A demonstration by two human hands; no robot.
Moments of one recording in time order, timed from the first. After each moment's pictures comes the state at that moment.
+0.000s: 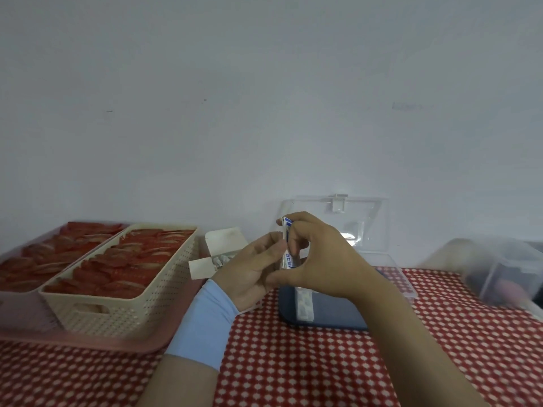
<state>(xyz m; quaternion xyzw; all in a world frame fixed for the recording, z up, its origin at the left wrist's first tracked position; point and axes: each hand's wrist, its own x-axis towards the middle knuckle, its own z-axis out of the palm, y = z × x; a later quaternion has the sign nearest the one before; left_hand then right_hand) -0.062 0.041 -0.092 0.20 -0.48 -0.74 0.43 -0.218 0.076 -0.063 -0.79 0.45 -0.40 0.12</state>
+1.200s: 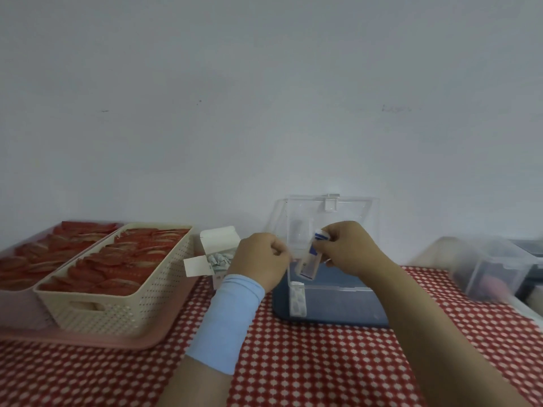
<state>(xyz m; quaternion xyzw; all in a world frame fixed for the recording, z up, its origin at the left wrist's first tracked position) -0.088 0.045 -0.083 0.55 -0.74 -0.18 0.35 -0.268 0.055 -0.068 -0.60 0.65 -0.39 0.24</state>
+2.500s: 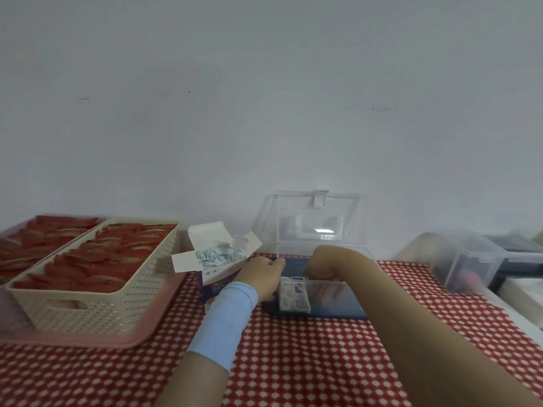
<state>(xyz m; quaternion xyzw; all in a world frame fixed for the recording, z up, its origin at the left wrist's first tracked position) -0.101 0.025 -0.124 0.56 -0.67 -0.43 0.23 -0.258 0.031 -0.085 -0.57 0.78 -0.01 0.26</state>
